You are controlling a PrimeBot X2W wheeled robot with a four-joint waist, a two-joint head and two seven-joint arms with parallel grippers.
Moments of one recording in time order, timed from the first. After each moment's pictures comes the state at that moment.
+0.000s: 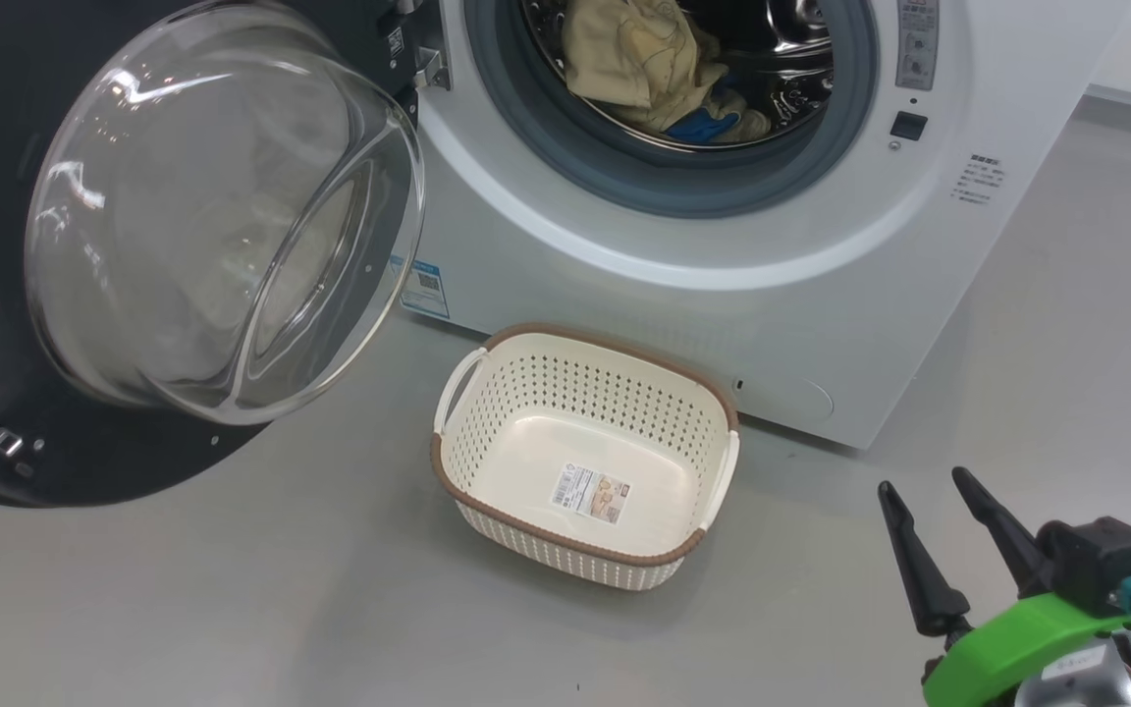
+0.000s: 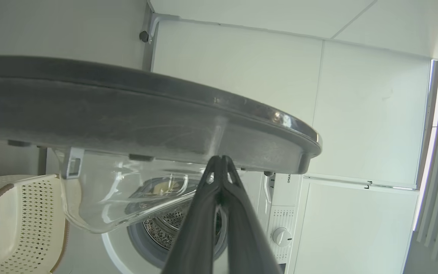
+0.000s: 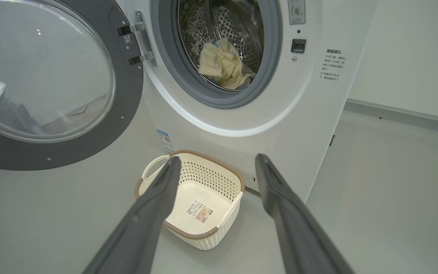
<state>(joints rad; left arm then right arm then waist) -0.41 0.20 0.59 0.38 -1.63 0.06 0.52 0.17 -0.11 0.07 -0.16 0.22 0.13 0.06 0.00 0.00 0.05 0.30</state>
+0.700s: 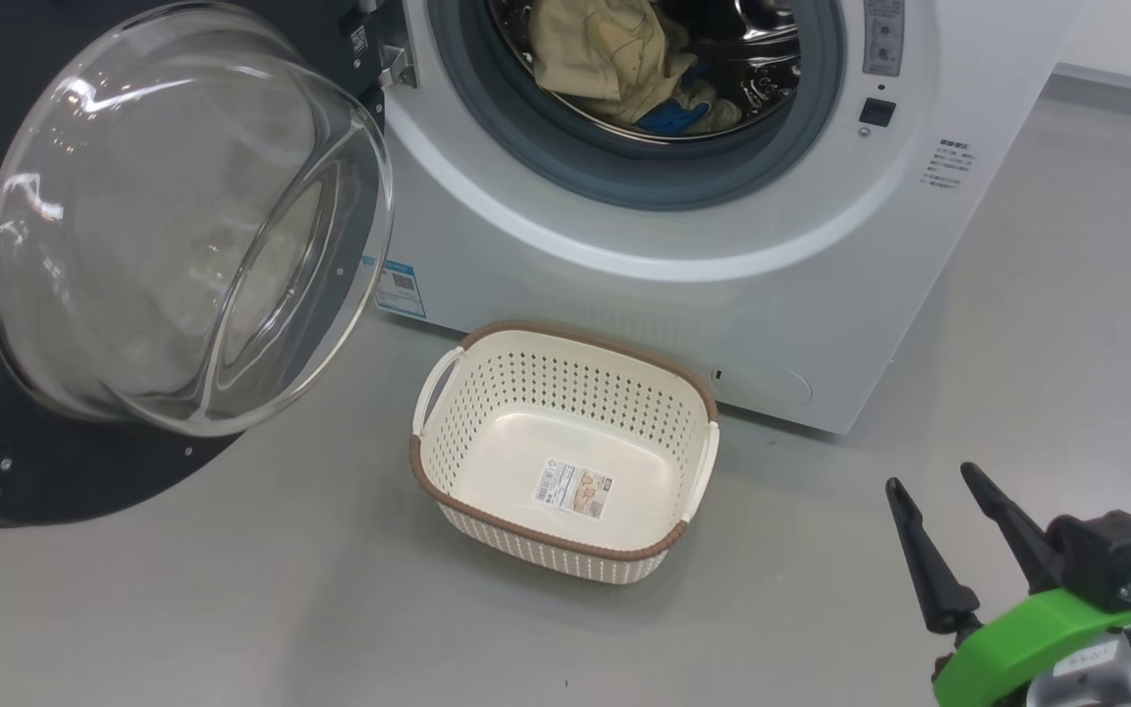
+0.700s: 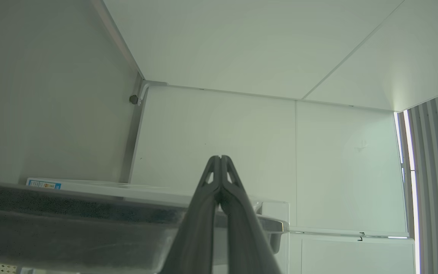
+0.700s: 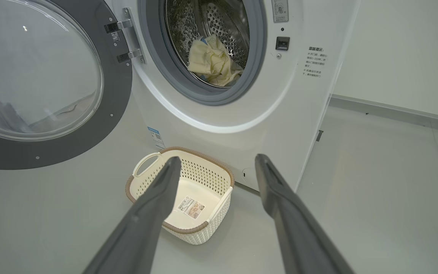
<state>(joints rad) -0.57 0.30 0.70 0.58 -1.59 -0.01 0.35 0.18 -0.14 0.06 -0.19 0.23 0.13 0.09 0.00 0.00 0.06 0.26</state>
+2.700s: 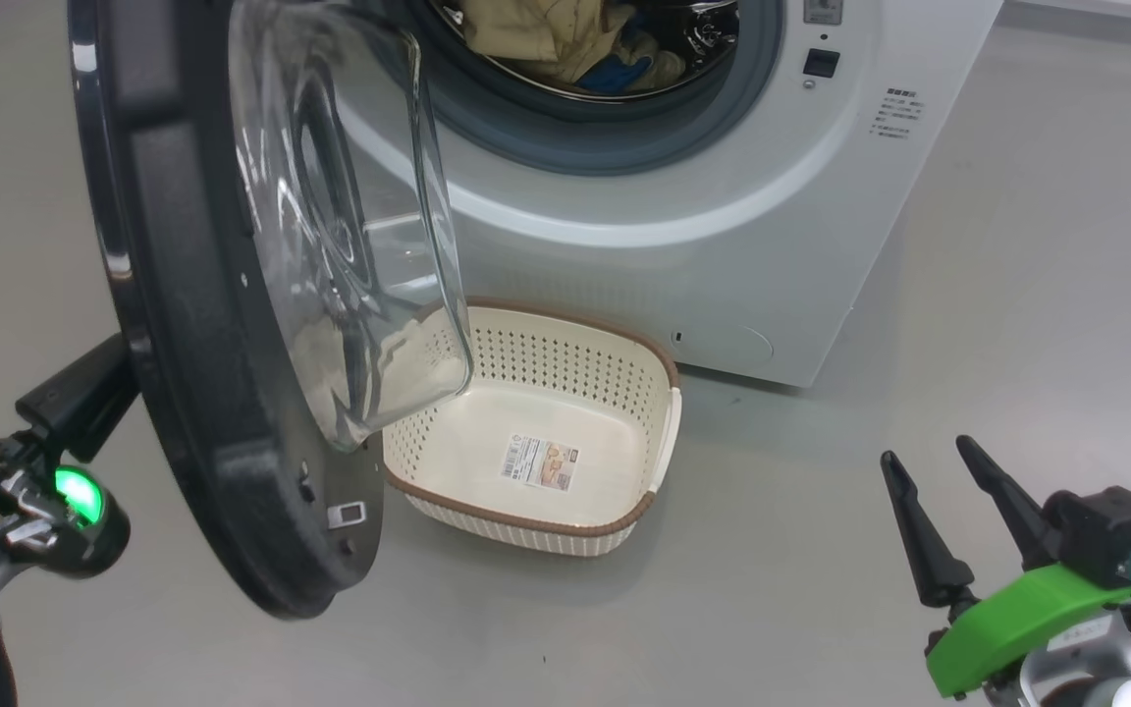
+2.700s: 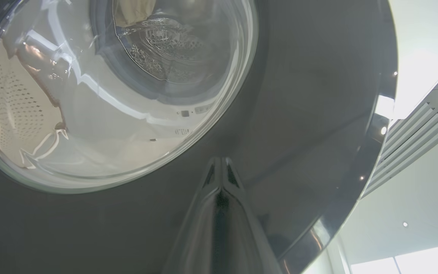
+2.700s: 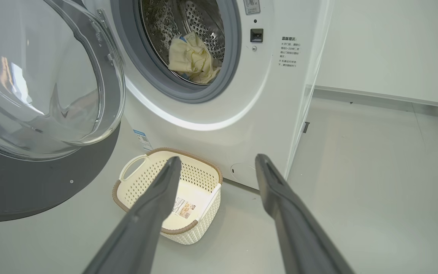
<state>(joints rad) -0.39 0.17 0.33 0.12 -1.66 0.06 0.98 0.13 -0.14 0.07 -0.17 0.24 0.13 0.08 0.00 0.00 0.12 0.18</state>
